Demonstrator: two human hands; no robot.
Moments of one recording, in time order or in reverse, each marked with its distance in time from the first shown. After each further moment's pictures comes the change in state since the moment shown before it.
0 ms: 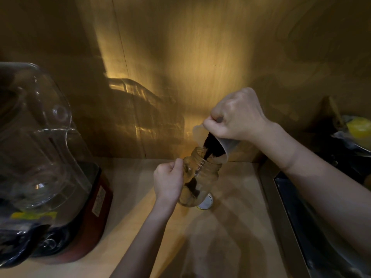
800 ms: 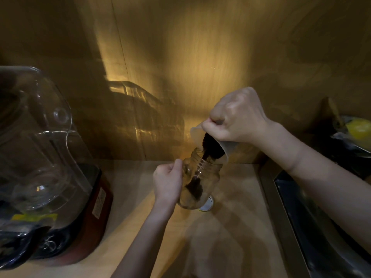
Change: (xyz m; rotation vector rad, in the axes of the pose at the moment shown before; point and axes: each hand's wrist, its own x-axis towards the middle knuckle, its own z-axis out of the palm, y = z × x) left_hand 0.001 0.003 0.001 -0.031 -0.002 -0.060; right_hand 0.001 -0.004 -0.007 0.010 0.062 -0.100
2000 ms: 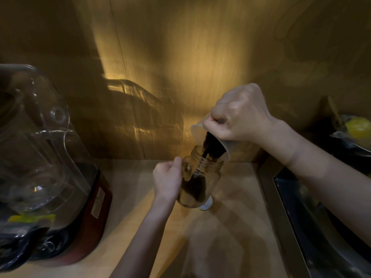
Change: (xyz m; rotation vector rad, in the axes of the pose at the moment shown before) left_hand 0.002 0.005 -0.001 -0.053 -0.024 -0.045; right_hand 0.002 0.001 -0.004 0.004 0.030 -0.079
